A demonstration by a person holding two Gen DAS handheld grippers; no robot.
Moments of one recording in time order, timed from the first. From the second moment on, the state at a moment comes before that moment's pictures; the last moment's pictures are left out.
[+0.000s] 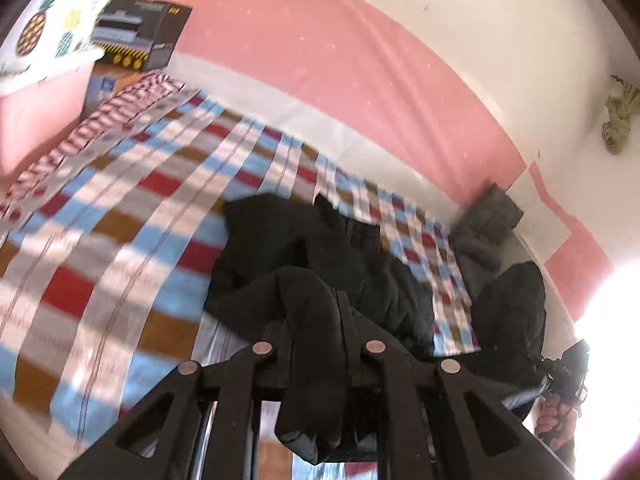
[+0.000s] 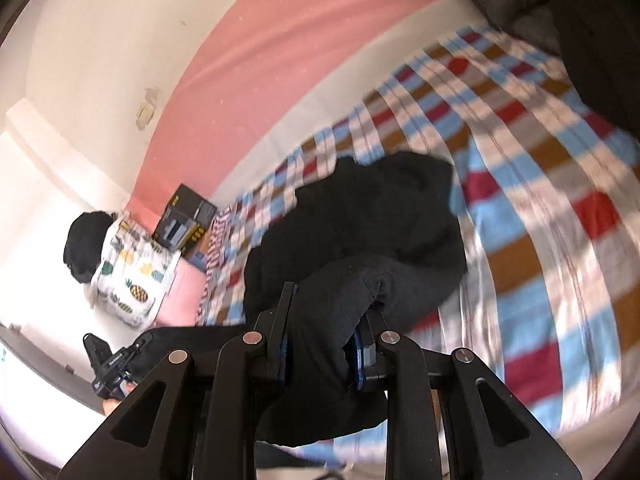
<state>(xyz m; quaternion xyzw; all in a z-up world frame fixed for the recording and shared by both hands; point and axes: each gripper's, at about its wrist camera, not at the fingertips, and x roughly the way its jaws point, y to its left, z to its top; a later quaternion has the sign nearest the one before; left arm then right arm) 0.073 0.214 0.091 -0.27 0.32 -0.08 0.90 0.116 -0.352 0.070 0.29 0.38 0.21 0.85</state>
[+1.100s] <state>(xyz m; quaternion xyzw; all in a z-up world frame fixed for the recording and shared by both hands) 0.448 0.203 -0.039 -0.27 0.50 0.01 0.82 0.450 -0.321 -0.055 0.36 0.49 0.12 0.79</state>
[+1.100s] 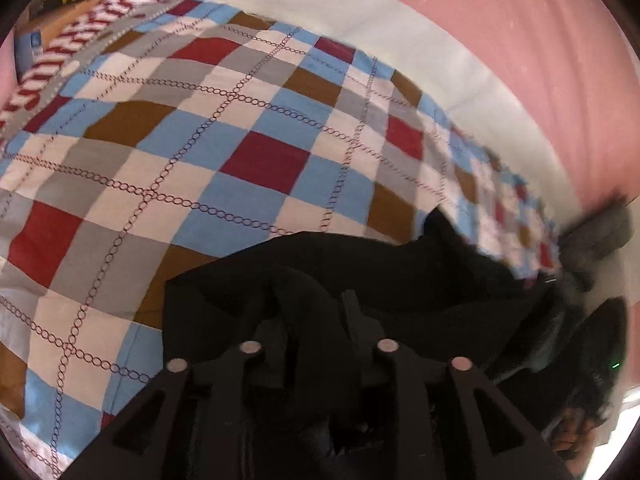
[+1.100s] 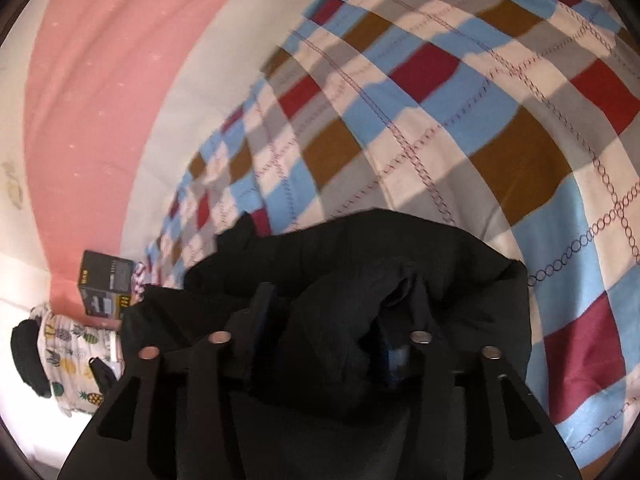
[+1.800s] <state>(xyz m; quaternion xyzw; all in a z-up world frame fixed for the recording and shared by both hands) 0.458 0.208 -0.062 -0.23 0.51 -0.01 0.83 0.460 -0.308 -0.056 0.20 0.49 0.13 0.84</state>
